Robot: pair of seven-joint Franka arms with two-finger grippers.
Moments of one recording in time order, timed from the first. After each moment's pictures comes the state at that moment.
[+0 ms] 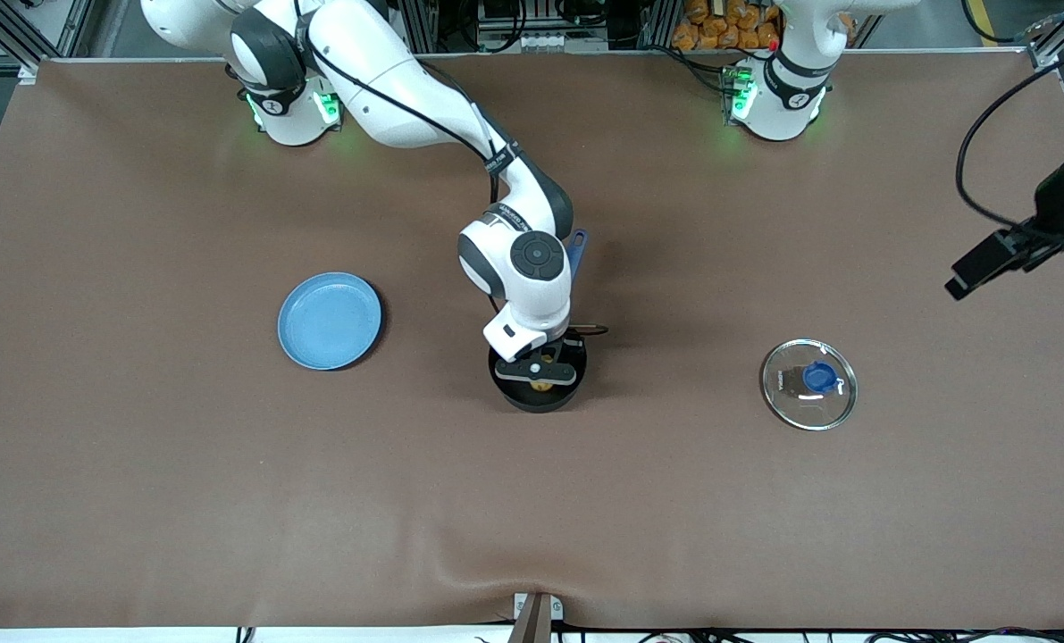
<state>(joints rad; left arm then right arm) -0.07 0.04 0.00 -1.47 0.00 1.66 -0.44 0.88 0.98 -0.17 -1.15 0.08 2.23 0.87</state>
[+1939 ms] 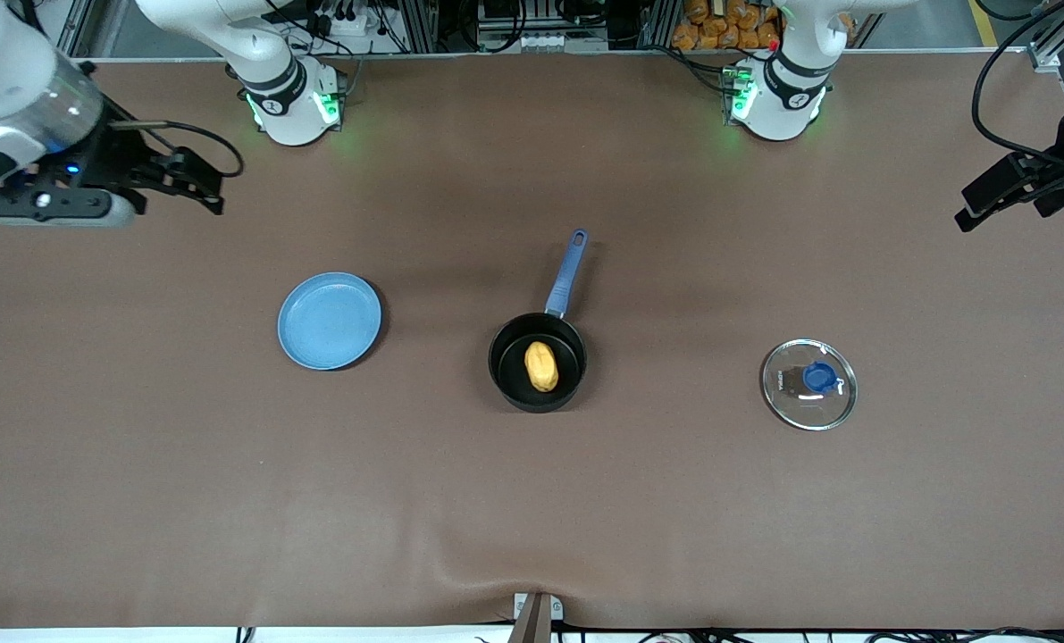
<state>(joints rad) -0.02 -0.06 -0.03 -1.55 -0.02 1.57 -0.25 0.27 -0.06 -0.09 -1.59 0.01 1.48 0.19</state>
